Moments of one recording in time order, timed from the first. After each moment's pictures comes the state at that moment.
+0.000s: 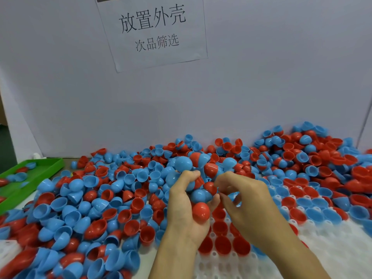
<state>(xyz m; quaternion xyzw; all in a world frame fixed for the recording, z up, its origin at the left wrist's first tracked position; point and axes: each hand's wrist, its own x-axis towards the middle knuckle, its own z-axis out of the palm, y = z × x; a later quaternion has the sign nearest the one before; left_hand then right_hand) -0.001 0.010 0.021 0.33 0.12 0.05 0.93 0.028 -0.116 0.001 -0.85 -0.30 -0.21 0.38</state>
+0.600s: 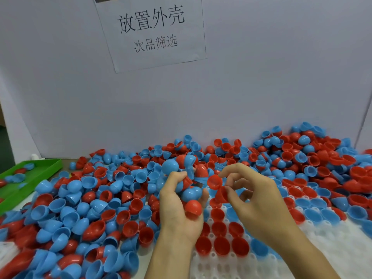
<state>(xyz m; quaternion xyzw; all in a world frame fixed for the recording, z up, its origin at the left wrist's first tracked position) 0.003 0.016 0.020 0.25 0.18 0.11 0.94 0.031 -0.125 0.007 -0.79 -0.28 -0.17 0.51</state>
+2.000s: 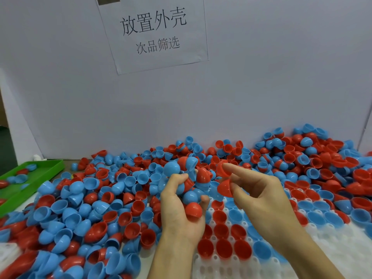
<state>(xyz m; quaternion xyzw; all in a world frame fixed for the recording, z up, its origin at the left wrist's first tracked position) 0.002 0.017 0.020 0.25 0.19 0.12 0.94 0.024 -0.122 0.017 -0.72 -0.23 -0.08 0.65</state>
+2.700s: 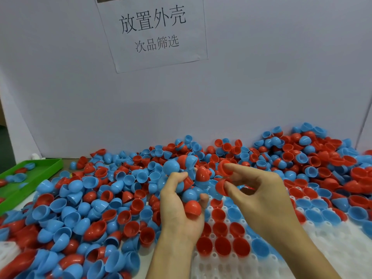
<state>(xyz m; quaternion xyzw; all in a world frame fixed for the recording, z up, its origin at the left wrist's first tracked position) 0.002 0.018 0.019 0.26 0.18 0.11 0.94 0.025 -0.119 0.019 -0.78 -0.23 -0.18 0.56</state>
